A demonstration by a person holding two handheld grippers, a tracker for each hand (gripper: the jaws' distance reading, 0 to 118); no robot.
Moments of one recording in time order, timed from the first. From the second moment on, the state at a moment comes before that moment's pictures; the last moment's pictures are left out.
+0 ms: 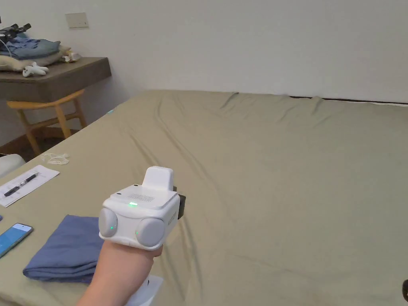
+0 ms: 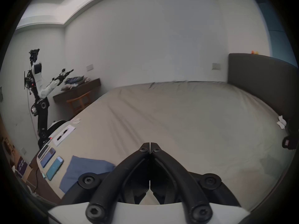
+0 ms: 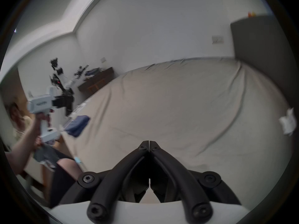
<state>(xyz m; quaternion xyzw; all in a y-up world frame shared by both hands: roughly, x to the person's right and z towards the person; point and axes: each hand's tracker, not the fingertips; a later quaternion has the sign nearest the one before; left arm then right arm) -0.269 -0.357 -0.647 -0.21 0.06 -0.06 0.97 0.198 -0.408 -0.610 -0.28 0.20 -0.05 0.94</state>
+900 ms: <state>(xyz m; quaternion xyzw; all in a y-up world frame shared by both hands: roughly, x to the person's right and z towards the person) -0.152 -0.362 -0.539 0.01 -0.02 -0.04 1.00 0.184 -0.366 -0.524 -0.05 -0.03 0.07 1.00</state>
